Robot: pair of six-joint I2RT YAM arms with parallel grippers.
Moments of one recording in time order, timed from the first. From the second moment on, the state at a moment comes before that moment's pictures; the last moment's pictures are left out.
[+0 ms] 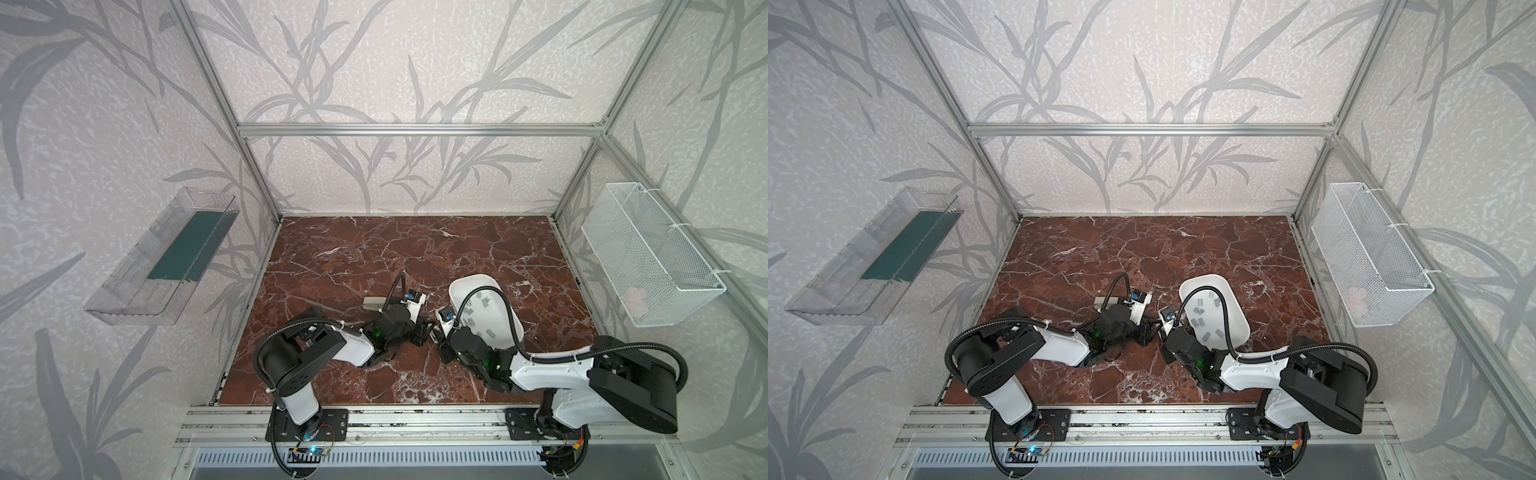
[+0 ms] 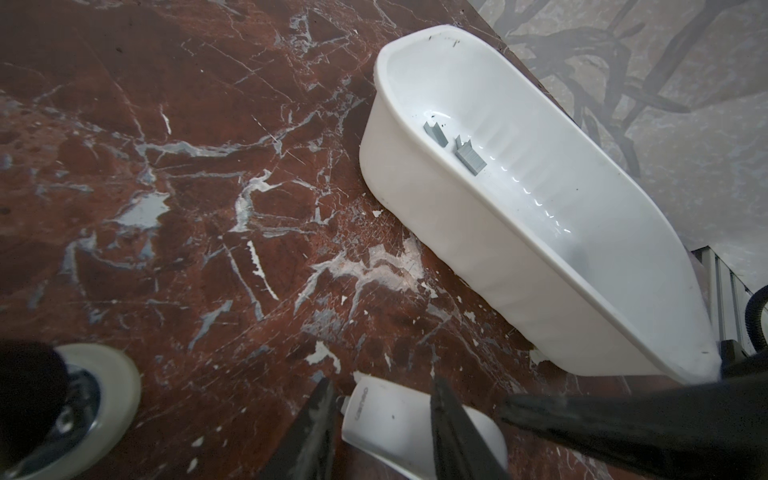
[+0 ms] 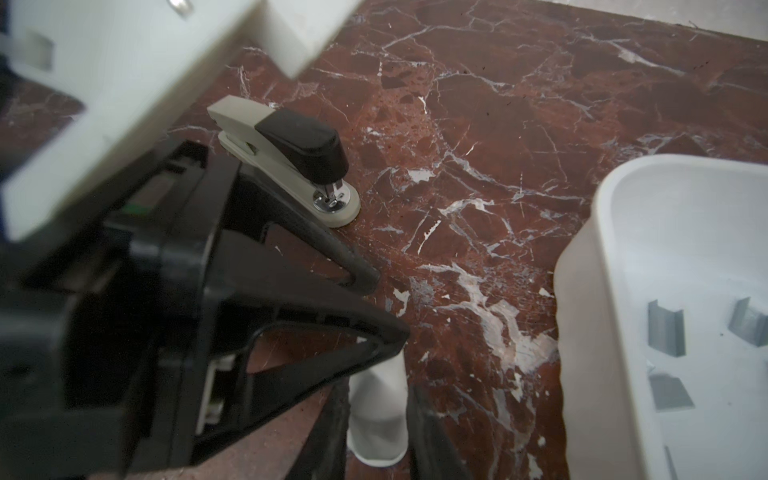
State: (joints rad) left arm -0.84 1.72 0.52 0.70 0.09 -0.44; right arm 1.05 1.42 0.38 0.44 0.41 0.32
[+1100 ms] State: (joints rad) left arm -0.84 1.77 0.54 0.75 0.05 -0.42; right arm 1.00 1.48 0.44 0.47 0.39 0.34
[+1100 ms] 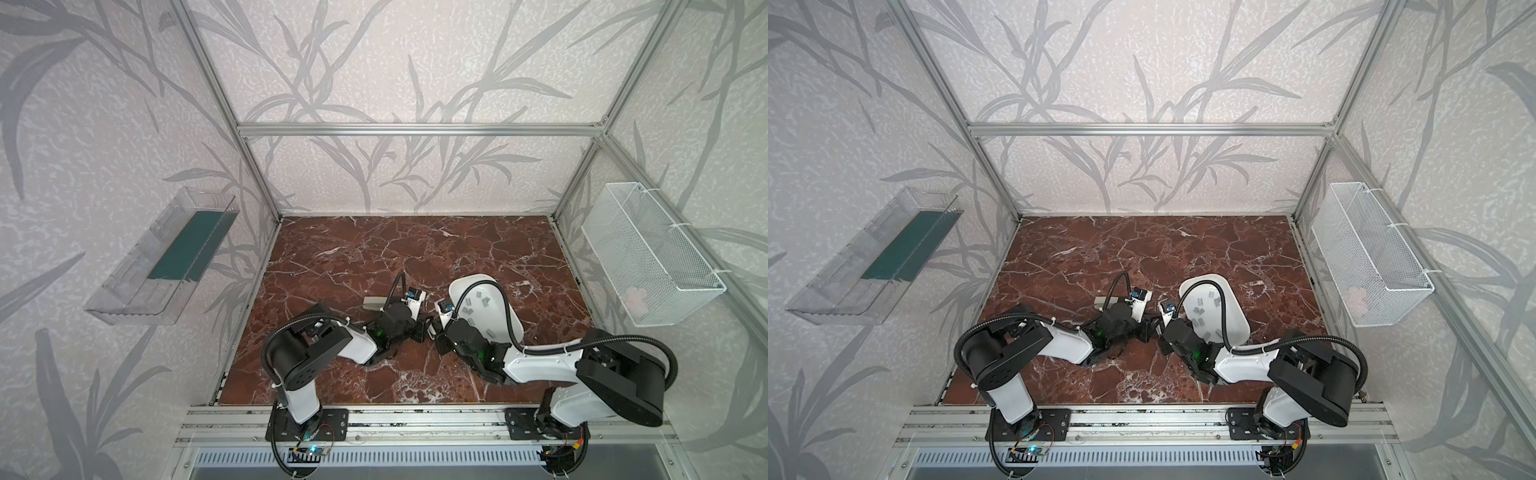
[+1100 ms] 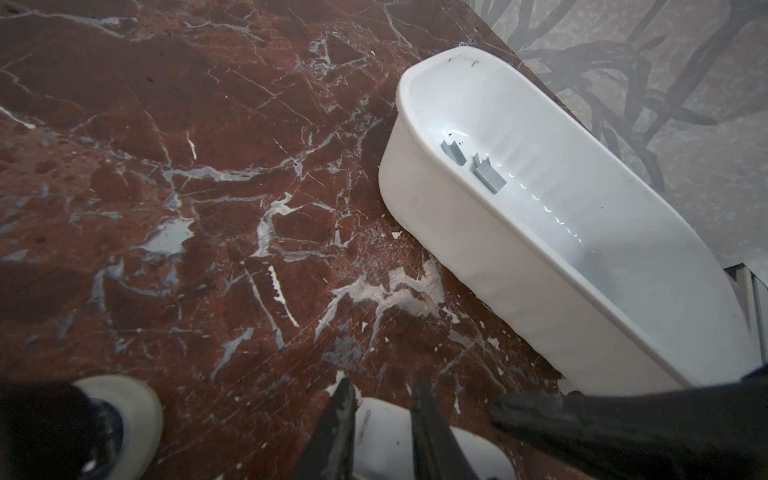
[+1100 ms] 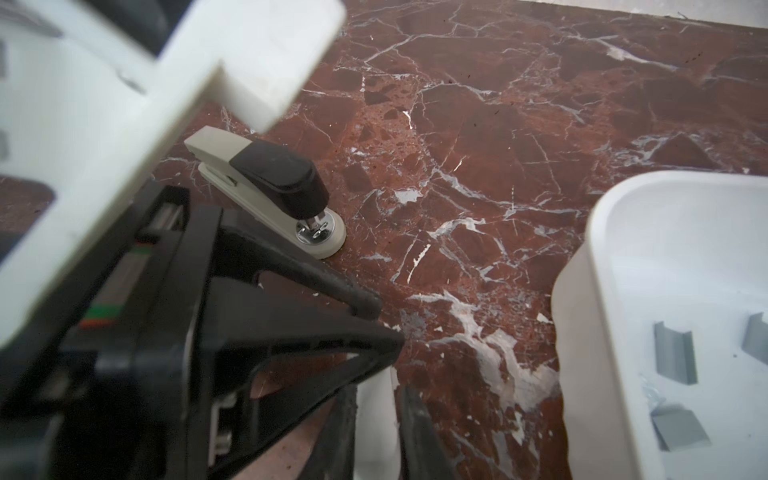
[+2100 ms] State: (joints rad) left arm -0.82 1.79 0.53 0.73 0.01 -0.42; right arm 1.04 1.79 0.43 0.85 0.51 0.39
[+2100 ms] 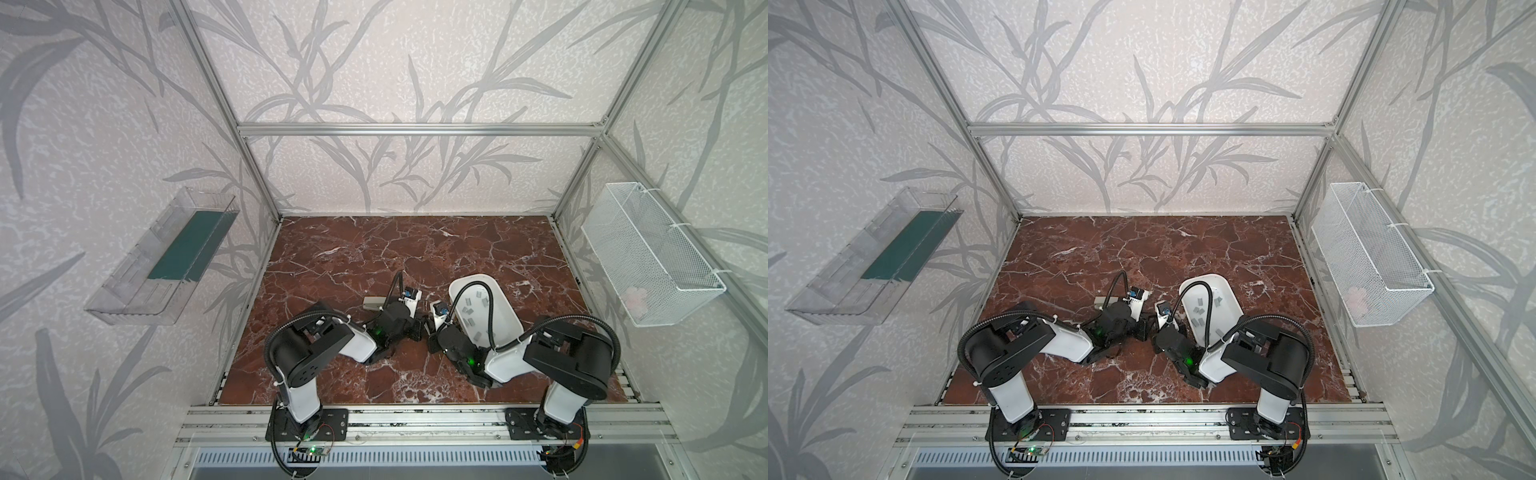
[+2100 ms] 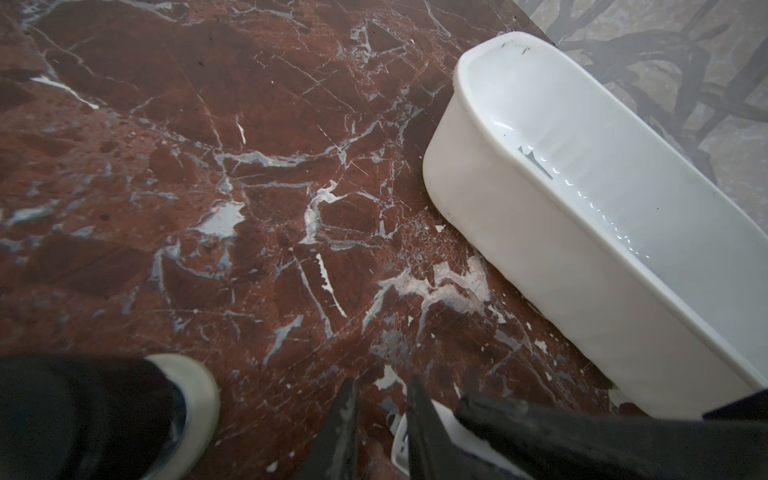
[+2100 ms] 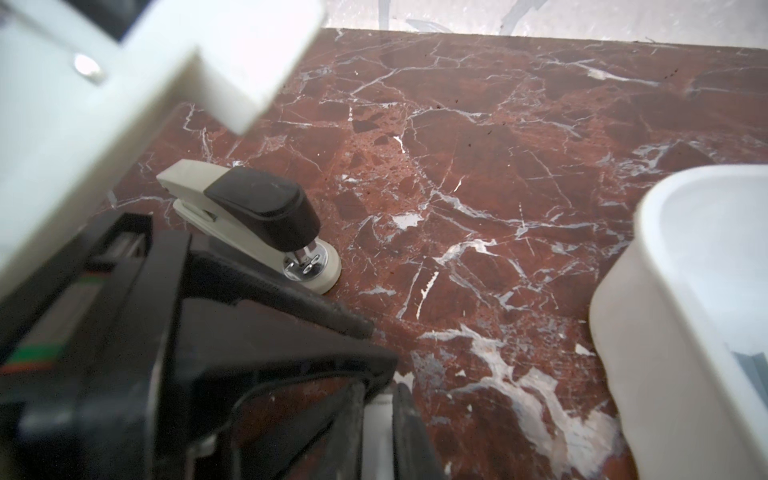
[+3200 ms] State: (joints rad) left arm -0.81 1.38 0.65 0.31 -0.14 -0.33; right arm 1.00 1.23 0.60 0.17 0.59 0.29
